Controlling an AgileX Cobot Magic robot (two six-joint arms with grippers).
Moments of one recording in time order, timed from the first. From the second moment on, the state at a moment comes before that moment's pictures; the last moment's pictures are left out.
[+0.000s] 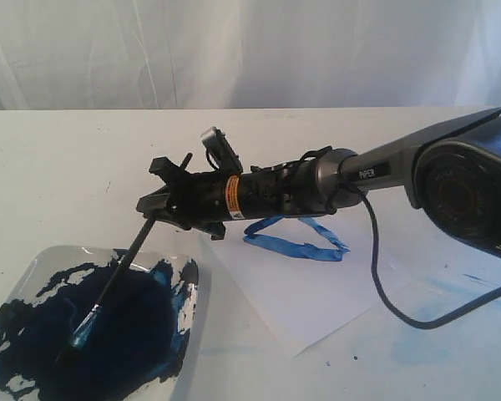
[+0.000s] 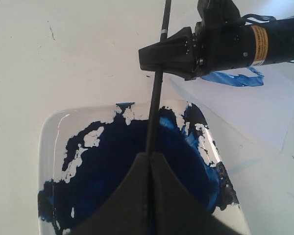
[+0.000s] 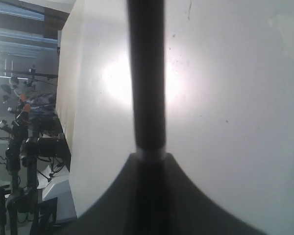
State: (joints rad) left arm 0.37 0.84 -0.50 -1.05 0.96 1.14; right arm 0.69 2.35 -1.49 -1.21 -0.79 2.09
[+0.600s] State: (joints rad) left arm 0.37 0.84 -0.50 -1.05 0.97 1.16; right arm 0.63 2.36 -1.49 -1.23 -0.85 2.10
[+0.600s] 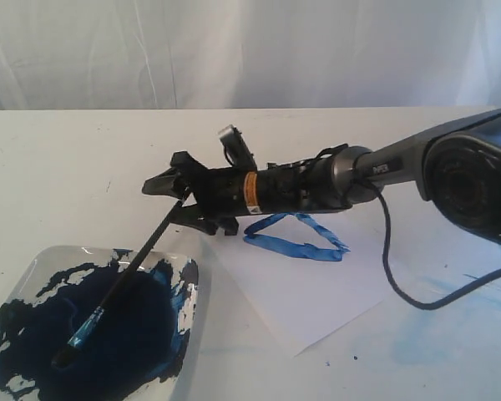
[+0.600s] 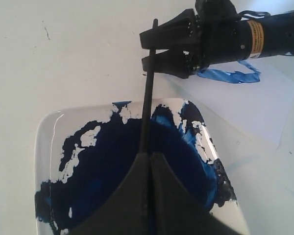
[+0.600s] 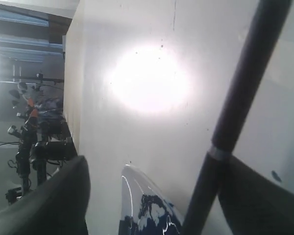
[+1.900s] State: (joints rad) left arm 0.25 0.30 -0.54 -0.91 0.79 0.86; right arm 0.23 0.99 -0.73 -1.74 -0.49 1.78
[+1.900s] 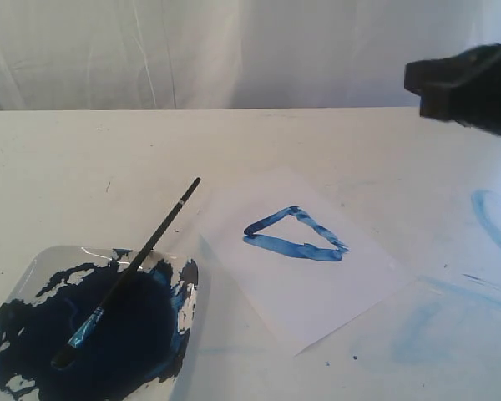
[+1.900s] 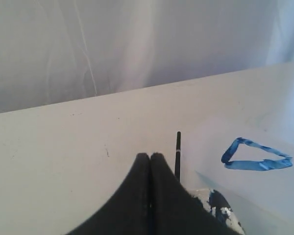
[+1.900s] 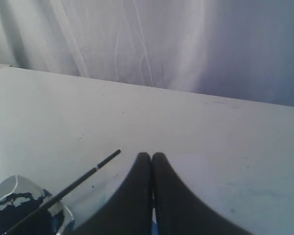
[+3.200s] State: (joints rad) left arm 0.15 0.01 -0.18 -0.90 0.52 0.78; right arm 0.30 0.69 -0.40 -1.75 -0.48 1.77
